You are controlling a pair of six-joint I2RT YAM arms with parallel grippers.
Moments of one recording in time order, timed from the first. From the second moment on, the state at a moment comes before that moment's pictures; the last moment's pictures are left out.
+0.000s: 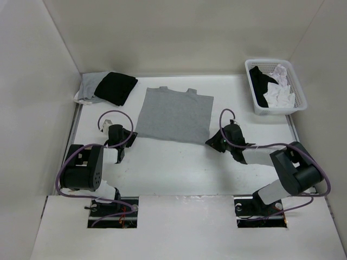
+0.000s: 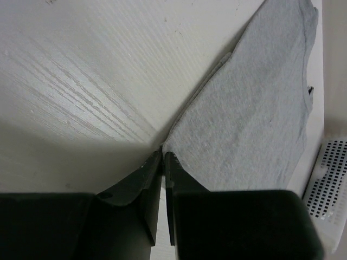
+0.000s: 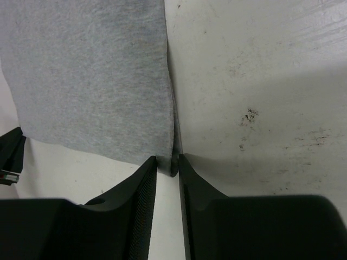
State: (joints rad) left arm -0.07 1.53 0.38 0.56 -0.01 -1.08; right arm 0.44 1.50 0.48 0.35 -0.04 0.96
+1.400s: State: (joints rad) left arm -0.25 0.81 0.65 -0.03 -0.23 -0.89; right arm 0.44 1.05 0.87 -0.24 0.07 0.70
